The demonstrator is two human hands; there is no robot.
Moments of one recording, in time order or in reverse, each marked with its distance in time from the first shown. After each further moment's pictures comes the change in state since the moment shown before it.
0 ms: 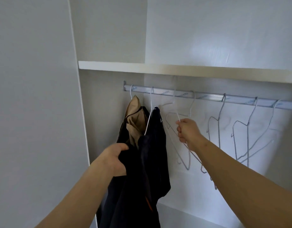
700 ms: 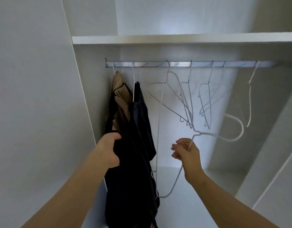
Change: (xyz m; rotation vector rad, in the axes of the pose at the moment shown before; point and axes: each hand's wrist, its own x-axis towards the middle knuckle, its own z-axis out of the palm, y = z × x) left_hand -0.075 -0.062 -0.073 0.250 -0.075 -0.013; right_hand -0.233 0.117 0.008 0.166 0.321 -0.061
